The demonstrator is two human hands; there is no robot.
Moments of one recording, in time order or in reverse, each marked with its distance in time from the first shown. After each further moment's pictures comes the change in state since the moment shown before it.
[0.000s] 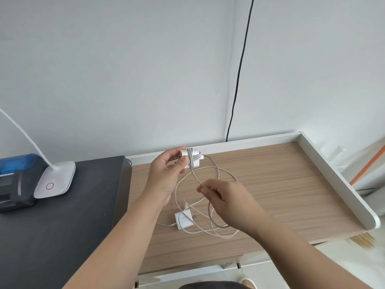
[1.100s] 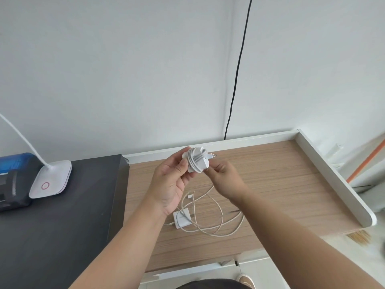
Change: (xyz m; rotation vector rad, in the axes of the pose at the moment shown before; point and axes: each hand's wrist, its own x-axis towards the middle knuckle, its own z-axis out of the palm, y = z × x) left_hand -0.018 0.000 0.009 -0.484 -0.216 -0.105; right_hand 0.059 0.043 0.021 0.481 0.108 0.074
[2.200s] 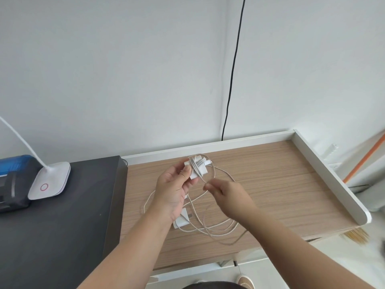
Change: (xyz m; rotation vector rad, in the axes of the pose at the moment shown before) left_hand -0.005 -0.023 0.008 0.035 0.188 -0.048; right_hand -0.046 0.013 -0.011 -0.514 -0.036 0.135
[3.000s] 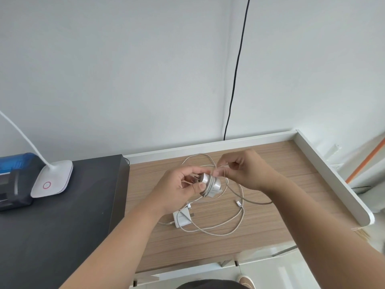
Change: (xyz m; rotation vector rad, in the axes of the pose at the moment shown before) left_hand -0.005 0.027 -0.015 0.937 -0.424 0.213; right_hand 0.030 -0.010 -0.070 0.107 0.016 -0.425
